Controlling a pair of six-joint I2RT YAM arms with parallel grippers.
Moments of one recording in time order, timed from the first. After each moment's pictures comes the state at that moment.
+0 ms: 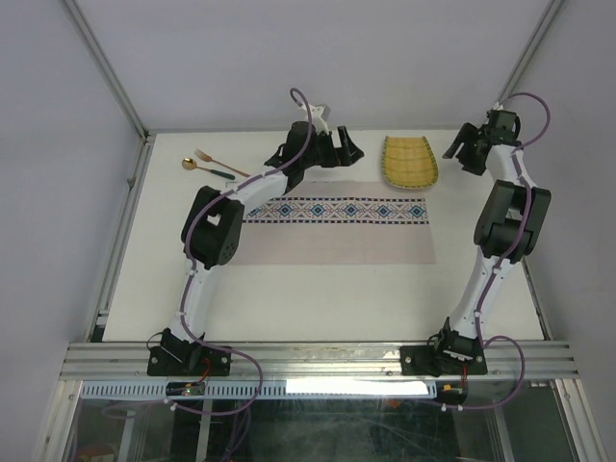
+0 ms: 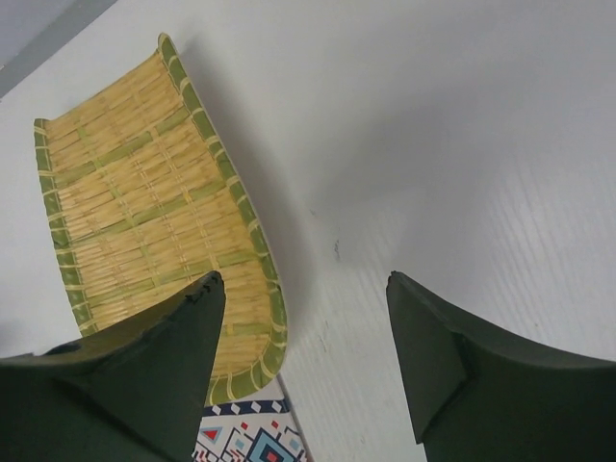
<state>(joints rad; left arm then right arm) -0.56 2.26 1.78 0.23 0.27 -0.58 -0.26 2.14 1.78 -0.46 -0.20 0.30</state>
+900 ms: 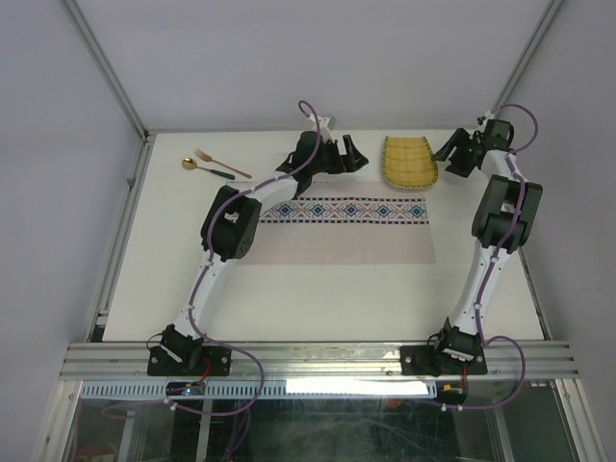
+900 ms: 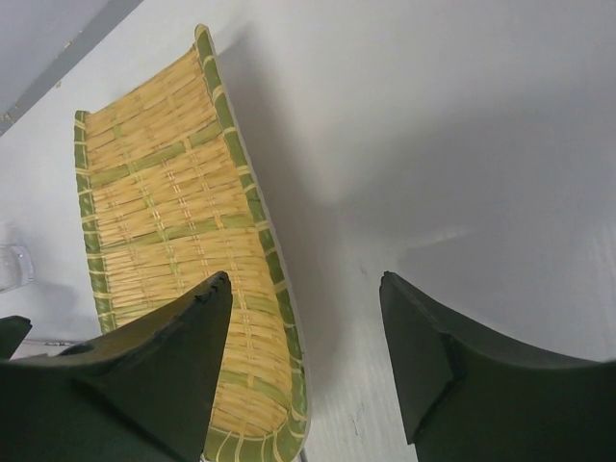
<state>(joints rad) -0.56 2.52 1.97 0.30 0.30 -0.63 -0.28 2.34 1.88 -0.36 -0.46 0.34</state>
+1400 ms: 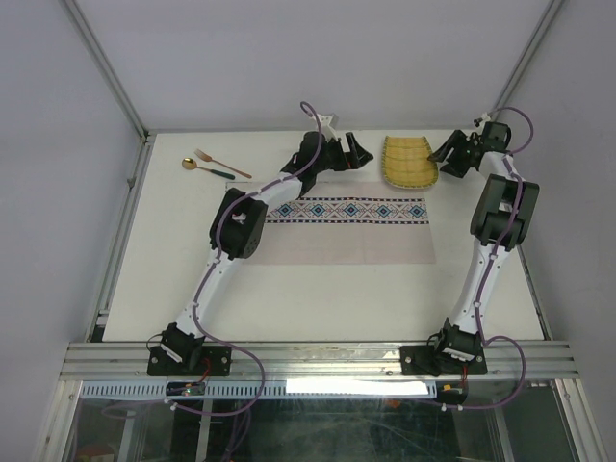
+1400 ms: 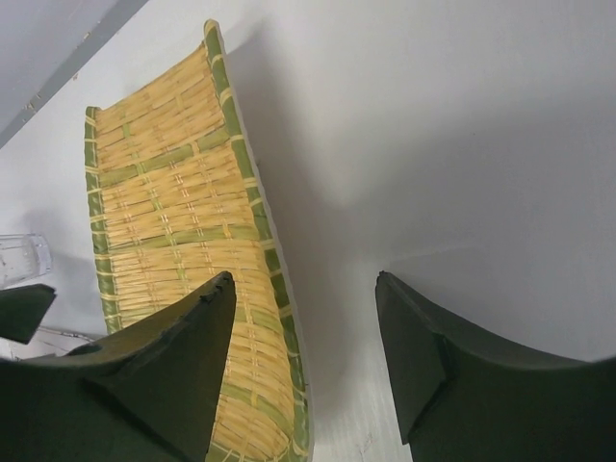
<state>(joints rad) -0.56 2.62 2.12 0.34 0.32 -0.67 -0.28 2.40 1.91 -0.33 -0.54 0.37</state>
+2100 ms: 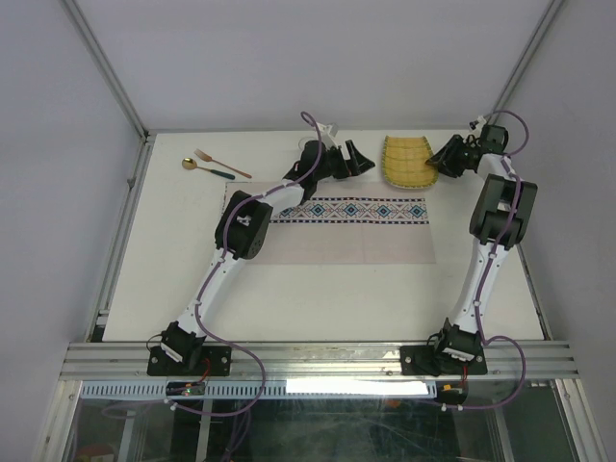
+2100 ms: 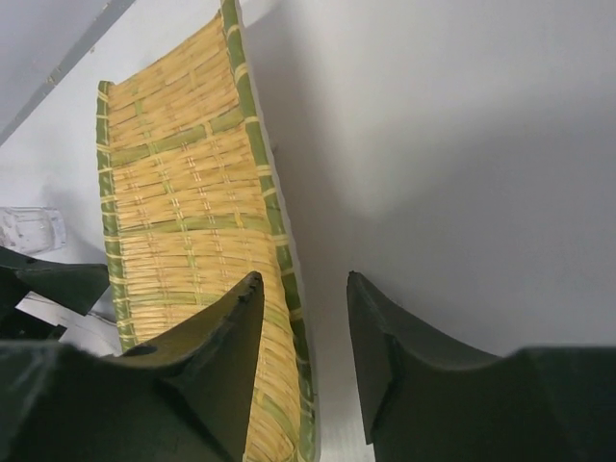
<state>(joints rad) -0.56 2.73 2.14 0.46 0.40 -0.79 -0.28 2.42 1.91 -0.32 -0.62 0.36</state>
